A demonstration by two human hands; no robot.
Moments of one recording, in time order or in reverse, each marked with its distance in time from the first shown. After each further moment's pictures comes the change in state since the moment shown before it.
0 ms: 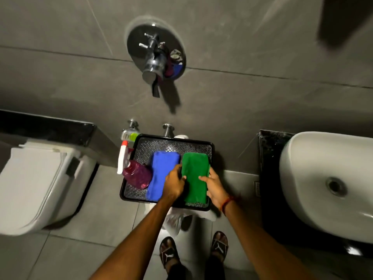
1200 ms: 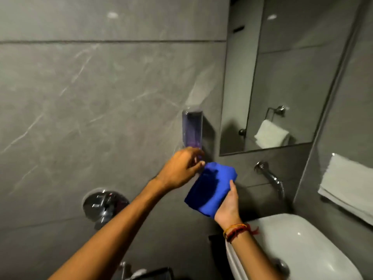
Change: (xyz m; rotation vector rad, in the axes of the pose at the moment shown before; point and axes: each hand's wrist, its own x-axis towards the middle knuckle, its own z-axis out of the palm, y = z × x) left_hand -0.132 0.464 -0.119 0.466 0.086 1.261; right_hand -0.147 -0.324 -0.130 0.912 -0.074 -0.464
